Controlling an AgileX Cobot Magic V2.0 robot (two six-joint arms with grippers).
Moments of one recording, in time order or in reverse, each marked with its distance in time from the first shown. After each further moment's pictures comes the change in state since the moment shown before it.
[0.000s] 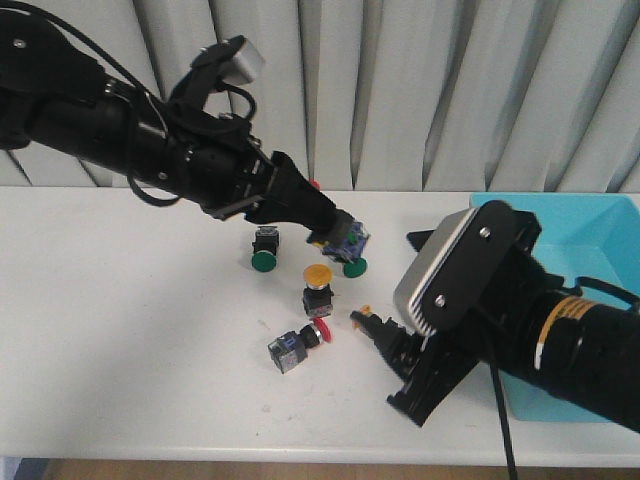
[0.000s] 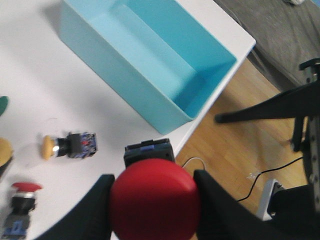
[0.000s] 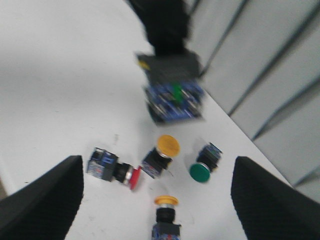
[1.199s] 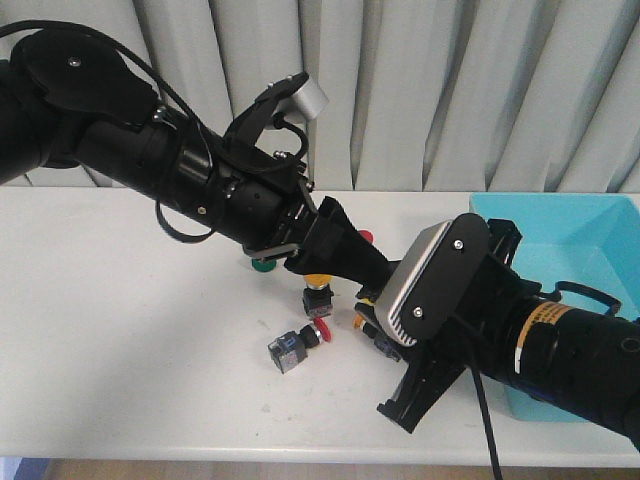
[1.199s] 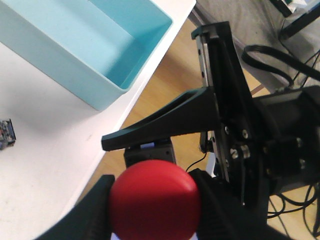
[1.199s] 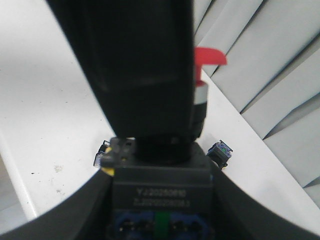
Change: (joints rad) left arm -0.092 0.018 0.000 -0.059 0.101 0.047; right arm 0.007 0.044 0.000 -0.007 -0.008 -0.007
